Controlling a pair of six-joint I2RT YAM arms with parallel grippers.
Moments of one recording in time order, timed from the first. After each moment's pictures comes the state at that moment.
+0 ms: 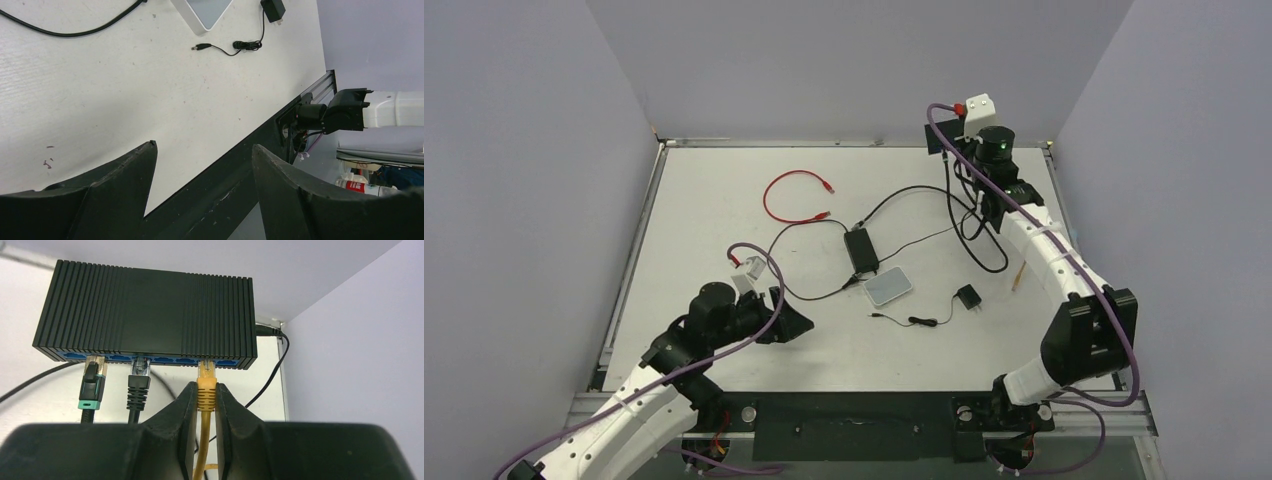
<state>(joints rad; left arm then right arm) -0.61 0.52 0.42 -0.38 0.29 -0.78 0.23 1.49 1.30 -0.07 0.30 -0.31</state>
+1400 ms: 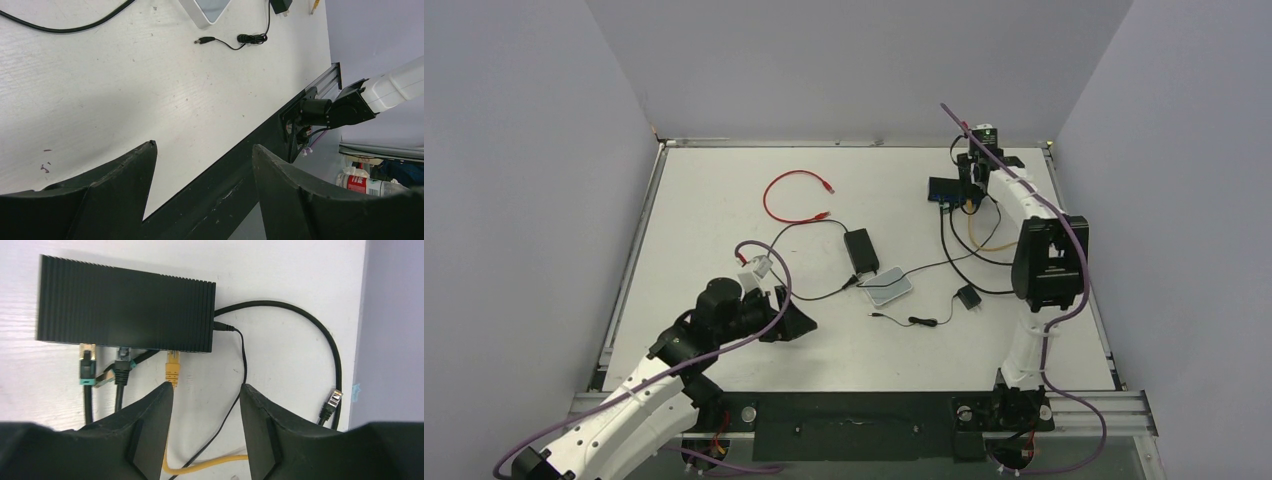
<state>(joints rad) -0.60 0.61 0.41 -0.34 0.33 -0.76 0.09 2.04 1.64 -0.48 0.29 -0.12</state>
